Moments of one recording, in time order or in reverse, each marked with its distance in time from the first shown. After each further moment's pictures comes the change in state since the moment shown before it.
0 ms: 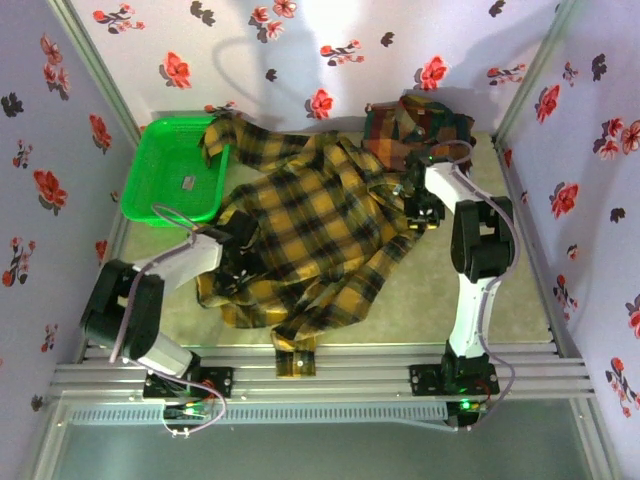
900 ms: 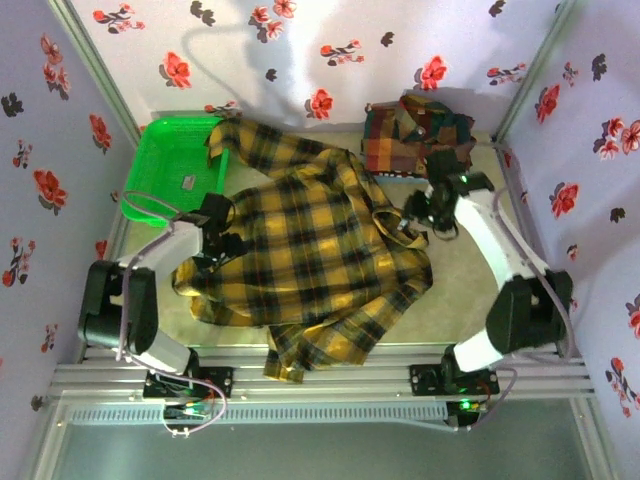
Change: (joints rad) left arm 0.182 -0.106 0.094 -0.031 -0.035 0.195; right arm 0.120 -0.434 -0.042 -0.020 -0.211 0.127
